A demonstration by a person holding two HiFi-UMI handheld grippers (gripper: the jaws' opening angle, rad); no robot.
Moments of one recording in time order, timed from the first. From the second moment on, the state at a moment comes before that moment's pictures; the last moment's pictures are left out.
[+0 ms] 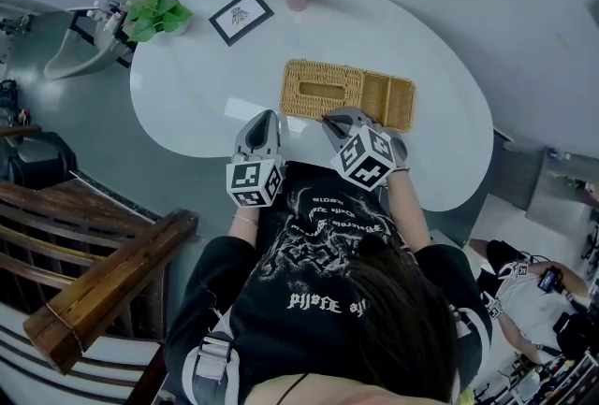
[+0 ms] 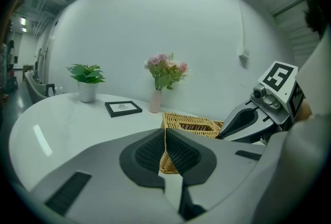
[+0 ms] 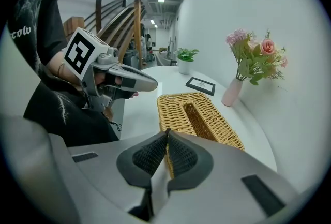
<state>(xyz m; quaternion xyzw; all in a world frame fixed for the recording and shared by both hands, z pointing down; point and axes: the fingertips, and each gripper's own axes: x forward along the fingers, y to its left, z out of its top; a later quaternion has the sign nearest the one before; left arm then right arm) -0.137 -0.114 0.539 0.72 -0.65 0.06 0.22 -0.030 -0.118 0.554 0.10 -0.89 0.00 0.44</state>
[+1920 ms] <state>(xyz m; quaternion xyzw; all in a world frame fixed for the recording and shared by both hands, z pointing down) -0.148 -0.144 0.537 0.74 -0.64 0.06 0.20 -0.030 -0.130 0.516 0.02 -0.90 -0.05 0.44</state>
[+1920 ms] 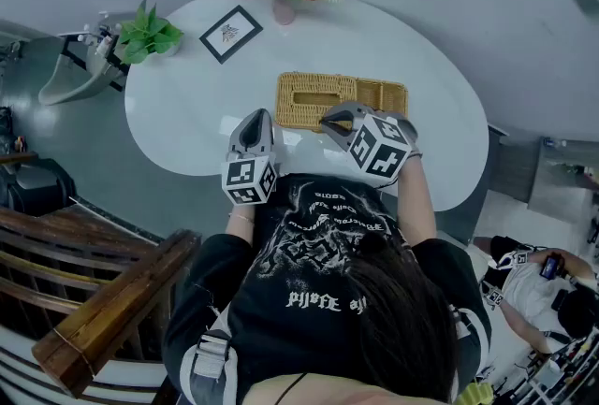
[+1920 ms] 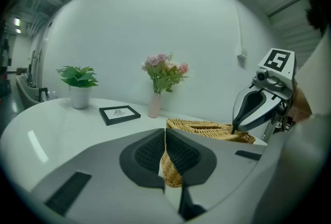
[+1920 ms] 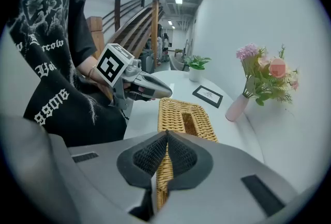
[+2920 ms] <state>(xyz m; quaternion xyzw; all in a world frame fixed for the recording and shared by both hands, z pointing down) -0.146 -0.144 0.534 0.74 -0.64 0.06 0.20 -0.033 -0.173 0.459 0.06 -0.91 -0.13 0.40</state>
